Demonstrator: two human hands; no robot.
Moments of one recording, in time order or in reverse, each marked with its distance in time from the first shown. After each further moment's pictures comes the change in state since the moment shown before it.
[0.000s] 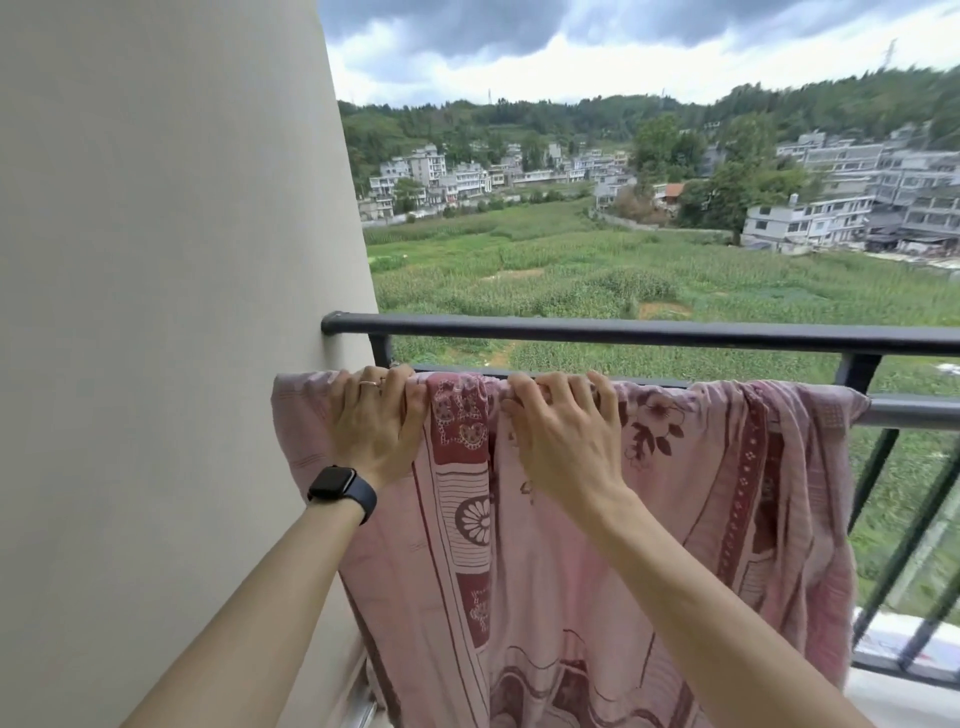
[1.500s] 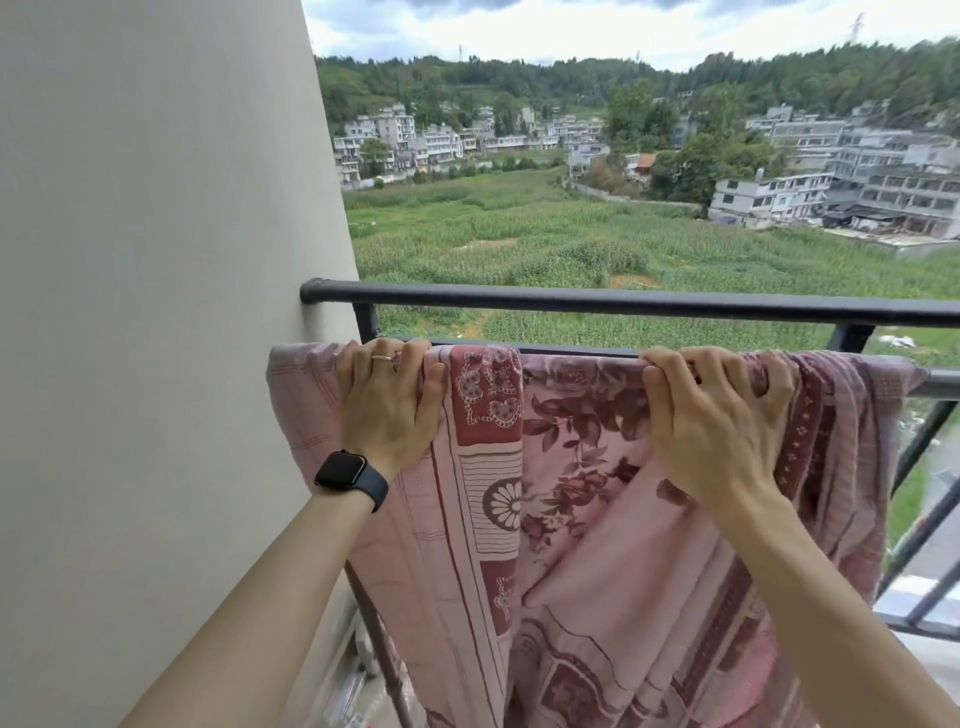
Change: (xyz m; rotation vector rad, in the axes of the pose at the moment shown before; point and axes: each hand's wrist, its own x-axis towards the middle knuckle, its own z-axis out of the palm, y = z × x) left_hand -0.001 -0.003 0.002 -0.070 -0.033 0.093; right_hand -0.024 0.068 -0.024 -0.201 0.014 0.241
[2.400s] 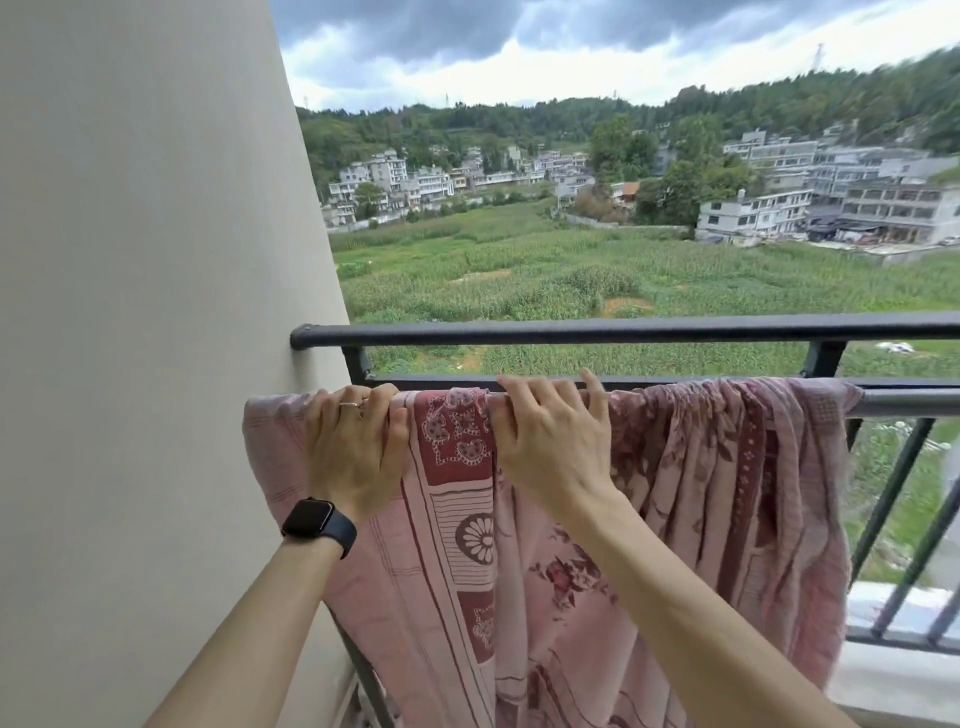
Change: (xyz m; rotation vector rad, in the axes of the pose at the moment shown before) left_hand 0.000 -0.008 -0.001 0.046 0.037 0.003; right_hand 0.017 -0.094 0.004 0.204 -0.103 -0.095
